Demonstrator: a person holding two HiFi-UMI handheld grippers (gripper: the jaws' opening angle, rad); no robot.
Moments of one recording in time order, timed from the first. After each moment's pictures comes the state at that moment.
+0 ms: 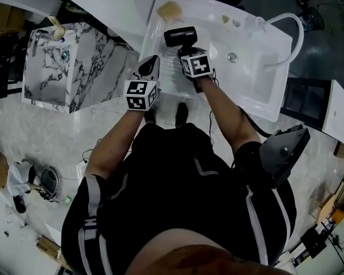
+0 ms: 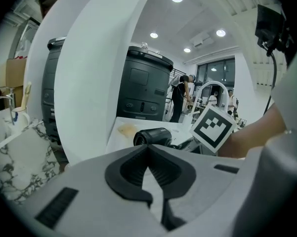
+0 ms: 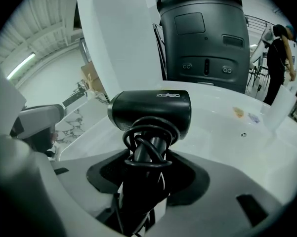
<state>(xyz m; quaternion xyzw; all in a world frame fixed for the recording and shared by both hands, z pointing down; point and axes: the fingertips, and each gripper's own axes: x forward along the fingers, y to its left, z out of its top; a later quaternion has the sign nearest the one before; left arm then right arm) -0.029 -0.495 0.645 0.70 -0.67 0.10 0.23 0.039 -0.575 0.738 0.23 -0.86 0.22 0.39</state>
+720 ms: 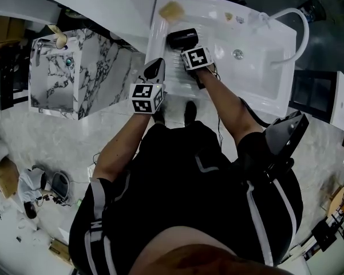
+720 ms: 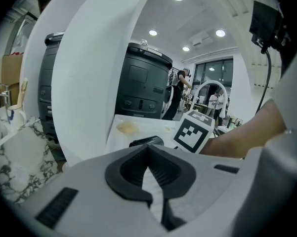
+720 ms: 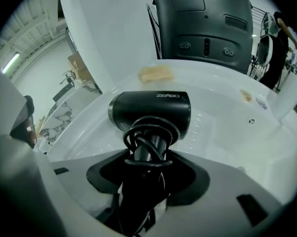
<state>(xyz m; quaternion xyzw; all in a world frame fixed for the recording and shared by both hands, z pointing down) -0.034 -0.494 0.651 0.71 -0.65 0.10 0.24 0.031 -0.578 0.782 0.24 -0.81 0.26 0.46</state>
